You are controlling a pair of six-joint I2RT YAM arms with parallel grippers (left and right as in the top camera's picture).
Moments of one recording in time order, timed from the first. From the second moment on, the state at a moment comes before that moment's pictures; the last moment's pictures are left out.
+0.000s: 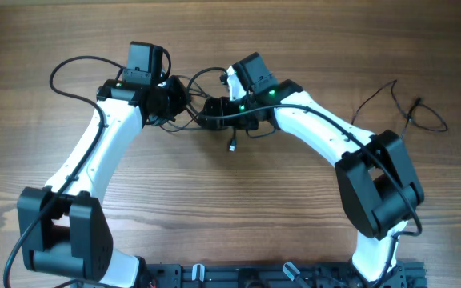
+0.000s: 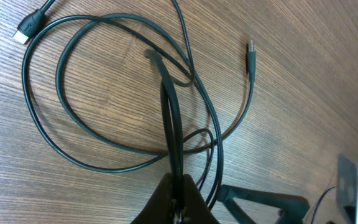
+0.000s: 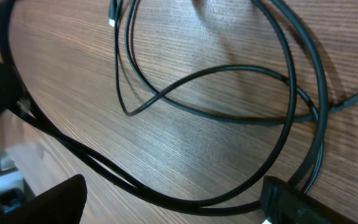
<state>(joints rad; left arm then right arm) -0.18 1.67 1.24 -0.67 0.21 -0.72 0.57 2.00 1.41 -0.48 -0.49 0.50</state>
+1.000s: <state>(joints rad) -0.18 1.67 1.24 -0.72 0.09 -0.90 0.59 2.11 1.43 -0.53 -0.47 0.45</state>
